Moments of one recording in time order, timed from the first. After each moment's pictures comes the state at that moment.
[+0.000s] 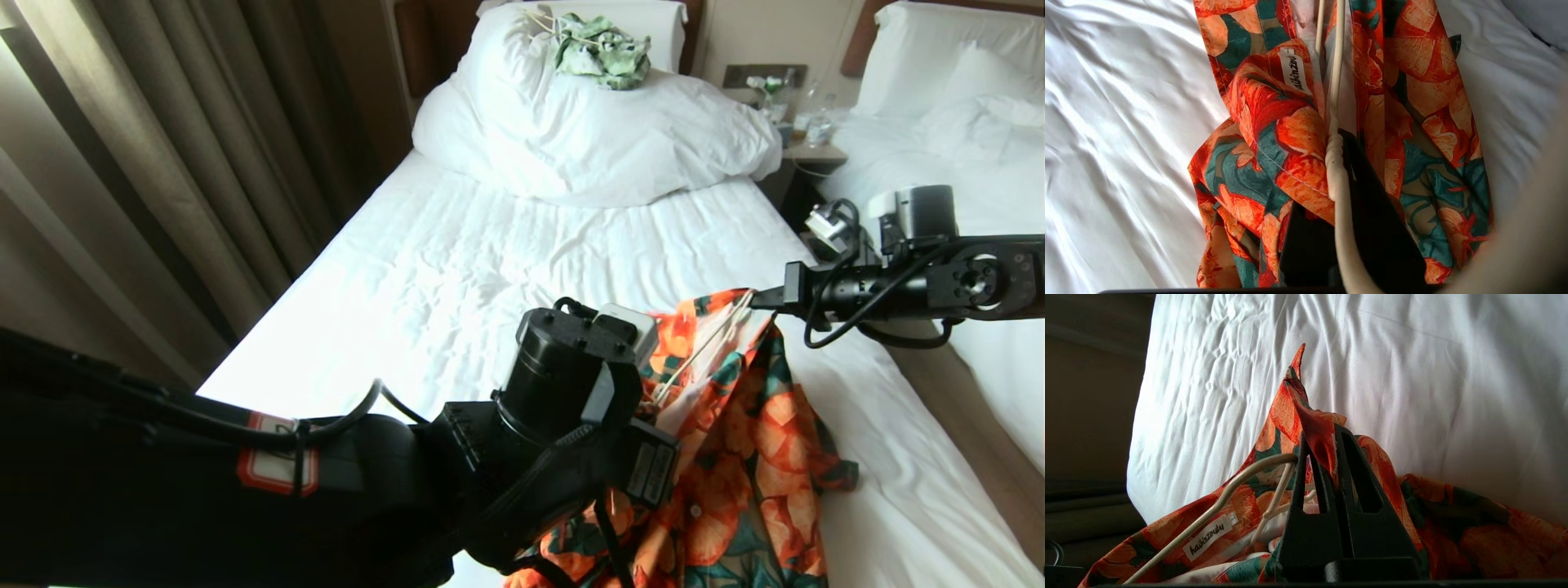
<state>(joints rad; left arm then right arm) -1.04 1.86 -1.06 -0.36 0.28 -0.13 0.01 1.99 -1.45 -0.02 0.67 0.32</state>
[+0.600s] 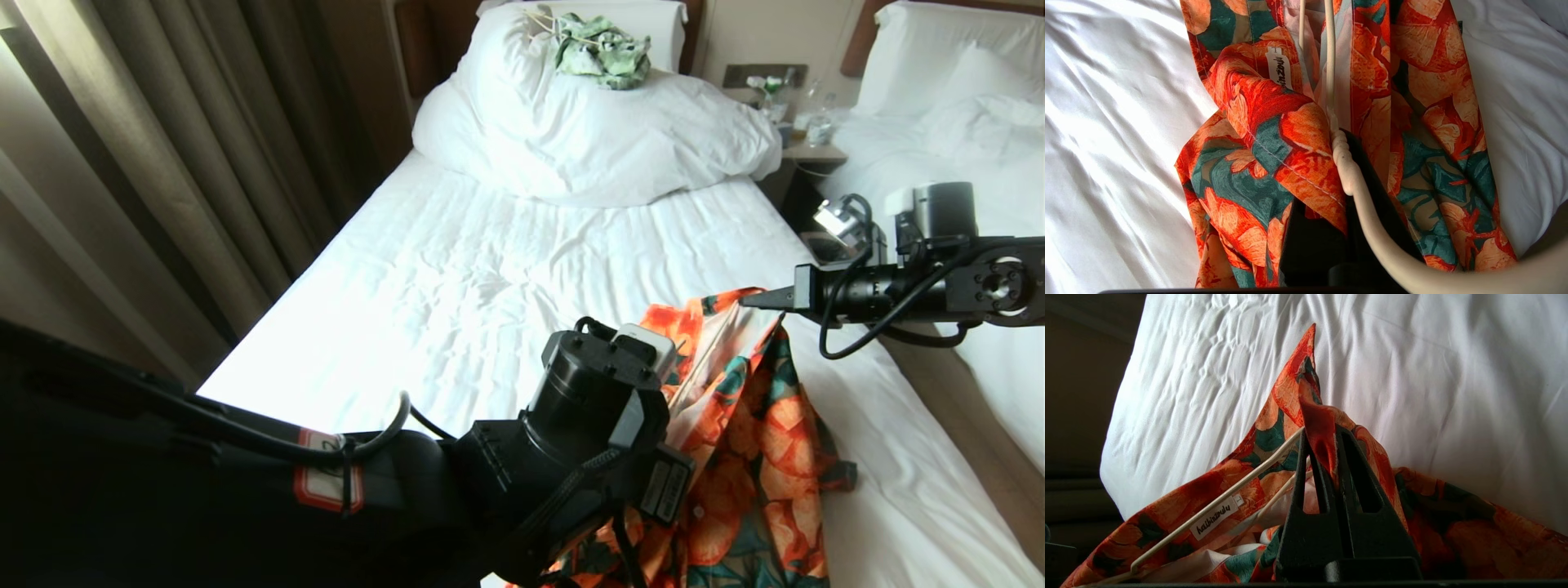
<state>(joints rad) -1.06 1.90 -1.06 -0.36 0.30 -0.13 0.01 1.93 -1.37 -0.05 0.67 0.21</state>
